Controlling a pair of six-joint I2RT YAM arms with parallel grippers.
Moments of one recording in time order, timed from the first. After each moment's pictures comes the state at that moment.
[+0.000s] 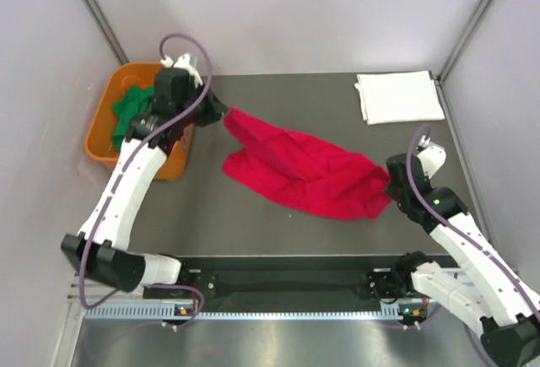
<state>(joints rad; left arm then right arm) -0.29 1.43 1.60 -0.68 0.10 -0.57 0.45 0.80 0.80 -0.80 0.62 0.75</state>
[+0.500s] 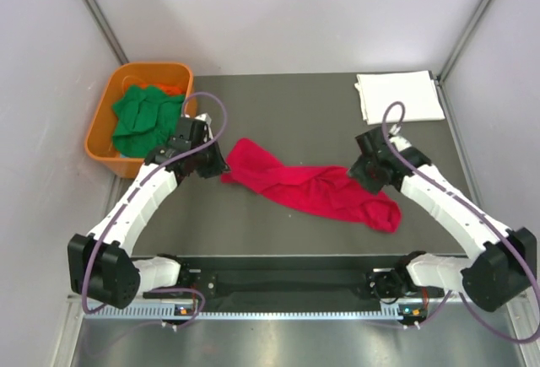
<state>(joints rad) -0.29 1.24 1.03 -0.67 0.15 -0.57 0.45 1.17 1.03 -0.92 0.31 1.06</state>
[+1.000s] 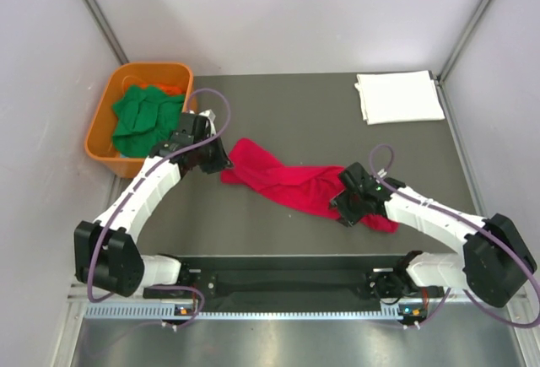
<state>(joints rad) -0.28 1.31 1.05 -0.62 0.19 -0.54 0.66 1.21 0.68 -0.65 0.11 1.56</state>
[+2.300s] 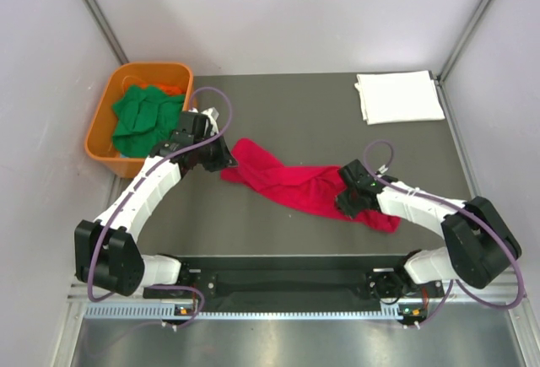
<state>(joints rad) -0.28 1.31 1.05 -0.57 0.27 -0.53 0.58 1.35 0.63 -0.46 0.19 1.51</state>
